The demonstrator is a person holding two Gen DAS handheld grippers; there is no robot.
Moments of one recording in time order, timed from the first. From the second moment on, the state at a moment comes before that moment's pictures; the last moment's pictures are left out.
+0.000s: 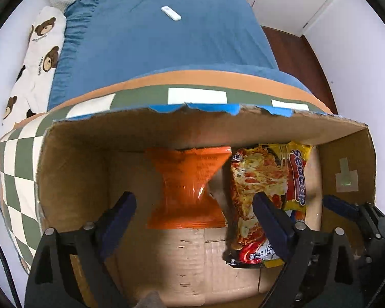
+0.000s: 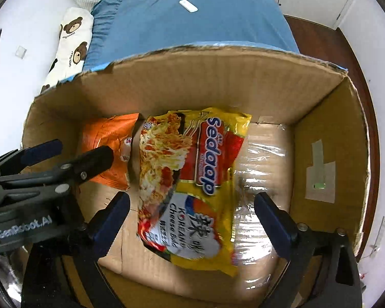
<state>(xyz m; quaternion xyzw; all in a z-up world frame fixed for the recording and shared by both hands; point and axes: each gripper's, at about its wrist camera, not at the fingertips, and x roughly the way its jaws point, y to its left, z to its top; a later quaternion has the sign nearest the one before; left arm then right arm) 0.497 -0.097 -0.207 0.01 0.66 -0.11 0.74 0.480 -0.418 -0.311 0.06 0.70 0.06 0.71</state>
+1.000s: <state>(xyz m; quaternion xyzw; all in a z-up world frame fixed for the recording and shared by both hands) 0.368 -0.044 -0.087 0.01 0.52 -0.09 0.85 0.344 -0.408 -0.152 0.03 0.59 0.02 0.81</state>
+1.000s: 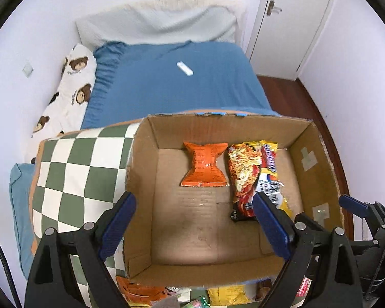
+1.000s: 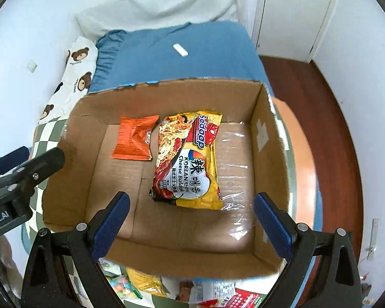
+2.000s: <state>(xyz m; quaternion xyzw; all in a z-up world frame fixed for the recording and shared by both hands) 0.197 0.044 -0.137 0.03 0.55 -0.05 0.83 0.153 -0.436 -0.188 0.15 0.63 0.00 0.77</state>
